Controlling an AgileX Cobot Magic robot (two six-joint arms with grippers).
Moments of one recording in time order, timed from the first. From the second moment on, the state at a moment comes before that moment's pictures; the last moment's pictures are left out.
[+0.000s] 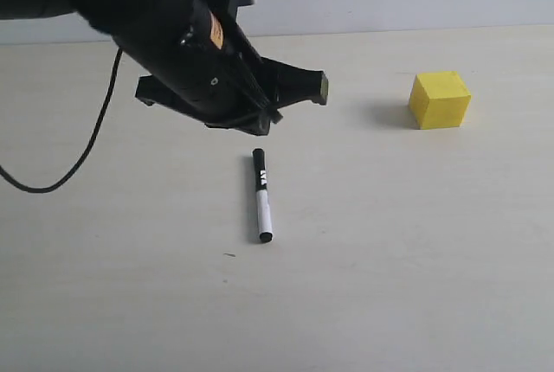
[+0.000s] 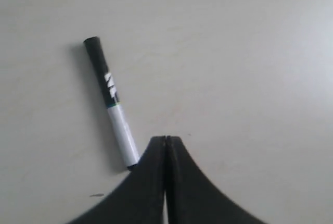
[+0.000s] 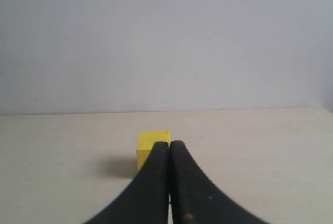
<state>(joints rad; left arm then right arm) -0.84 1.70 -1.26 0.04 0.68 -0.58 -0.08 0.01 0.00 -0.08 0.12 0.08</state>
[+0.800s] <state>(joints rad) -1.07 1.08 -0.54 0.37 -0.08 -0.89 -0.08 0.01 0.00 -0.08 0.12 0.08</state>
